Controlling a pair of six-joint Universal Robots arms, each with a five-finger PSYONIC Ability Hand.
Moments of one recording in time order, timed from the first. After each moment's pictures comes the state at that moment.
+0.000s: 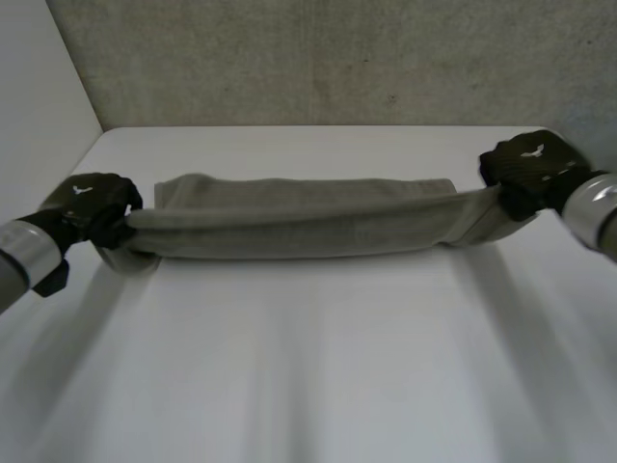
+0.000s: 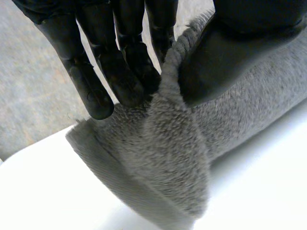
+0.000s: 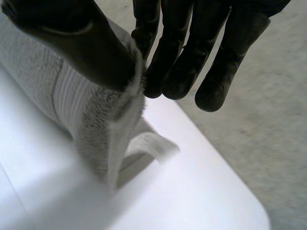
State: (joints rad) left arm 4.78 -1.85 -1.69 3.29 -1.03 3.39; right arm 1.68 -1.28 1.40 0.12 1.19 2.55; left_hand 1.30 1.35 1.34 1.35 1.13; right_hand 1.33 1.33 1.33 1.33 1.18
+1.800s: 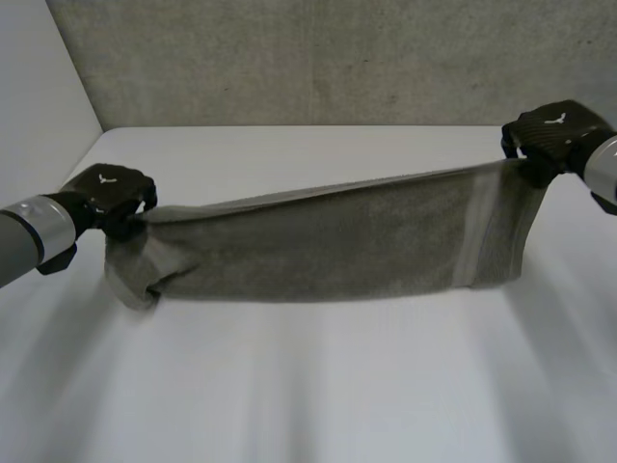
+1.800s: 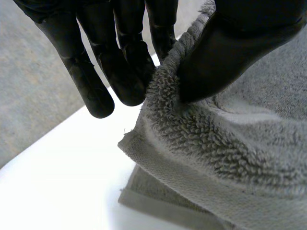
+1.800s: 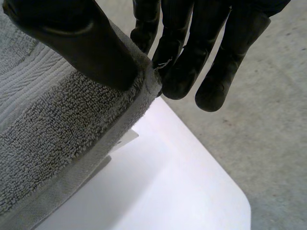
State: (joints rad) left arm 4.70 -2.01 -1.39 3.01 -1.07 3.64; right arm 1.64 -1.08 1.06 0.29 1.20 2.54; left_hand 1.30 1.35 1.35 1.36 1.13; right_hand 1.33 1.33 1.33 1.33 1.18
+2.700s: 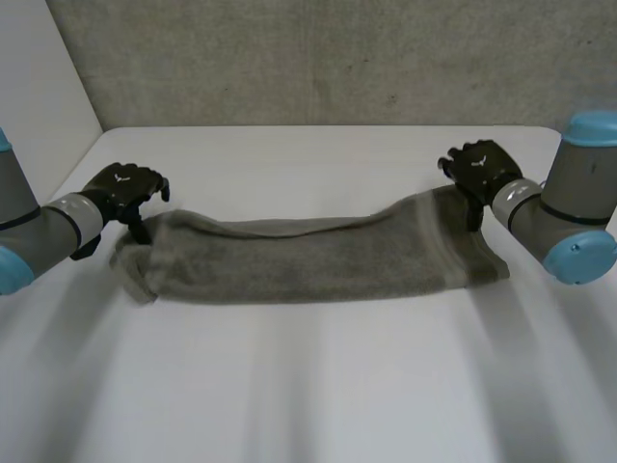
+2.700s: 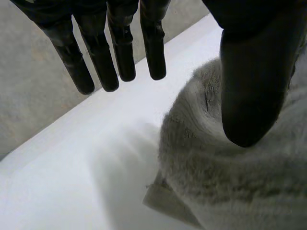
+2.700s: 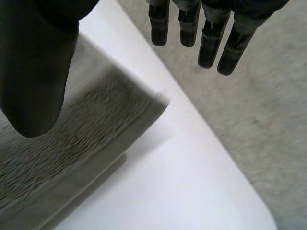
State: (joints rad) left arm 4.67 -2.33 -1.08 3.07 -1.14 3.58; right arm 1.79 -0.73 0.89 0.06 1.35 2.49; left_hand 0.50 0.50 0.50 0.50 0.29; right_hand 0.24 0.24 0.25 0.26 0.06
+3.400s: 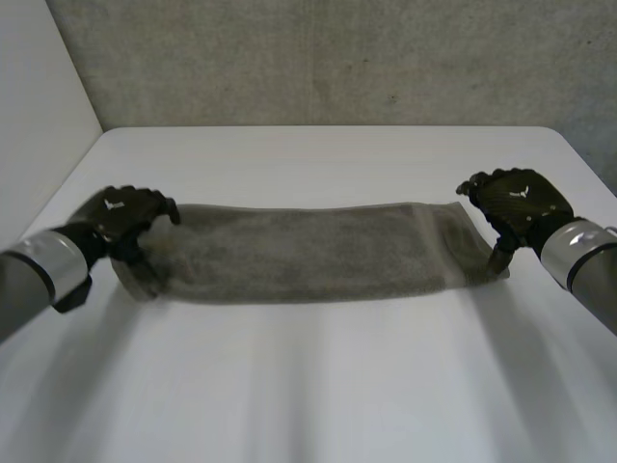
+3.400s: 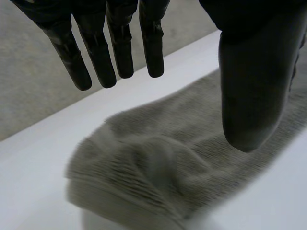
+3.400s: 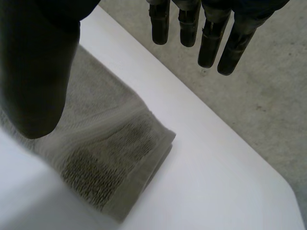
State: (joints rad) left arm 4.64 -1.83 -1.69 3.17 -1.13 3.45; right arm 1.72 -1.24 1.60 -0.08 1.27 2.64; left_hand 0.46 0.46 0.46 0.46 0.24; right_hand 0.23 0.24 0.25 0.26 0.06
